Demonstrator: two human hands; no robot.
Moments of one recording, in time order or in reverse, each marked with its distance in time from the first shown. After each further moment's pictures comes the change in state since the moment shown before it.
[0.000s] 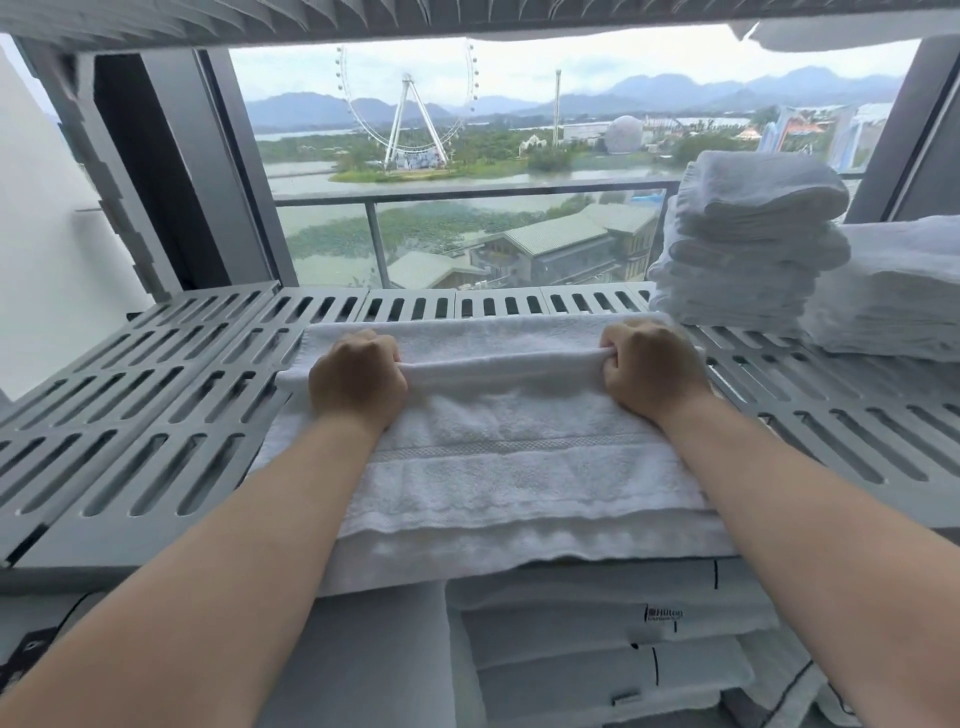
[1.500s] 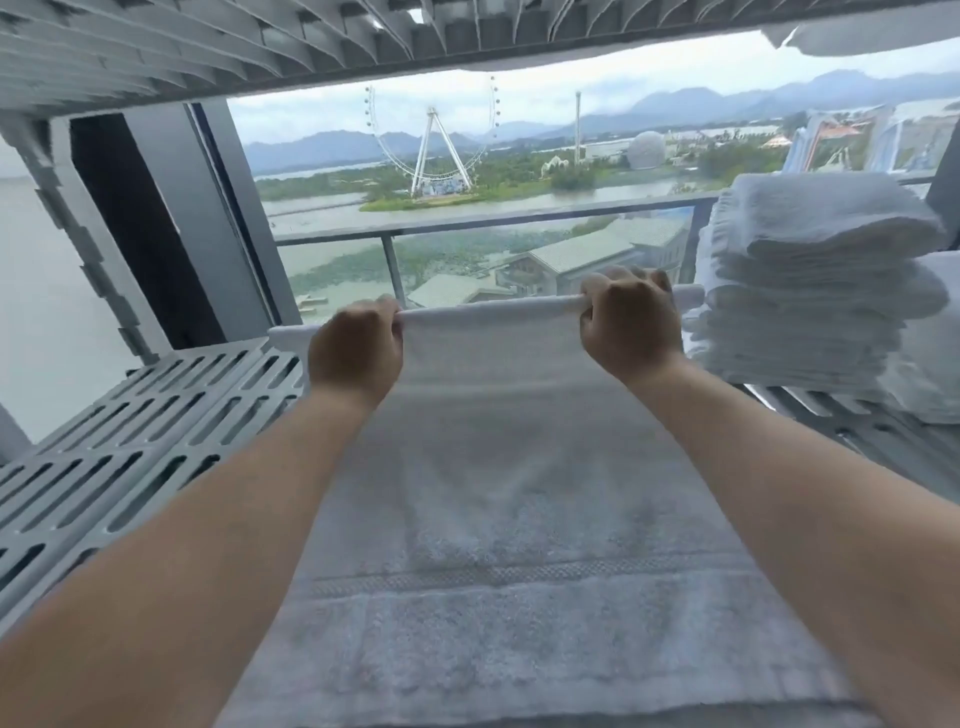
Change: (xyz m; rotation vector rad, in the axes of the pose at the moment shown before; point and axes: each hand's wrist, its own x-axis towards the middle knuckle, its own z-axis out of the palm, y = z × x) left_hand 0.128 0.014 0.025 0.025 0.147 0.162; right_hand 0.146 0.004 0.043 -0.007 0.284 -0.060
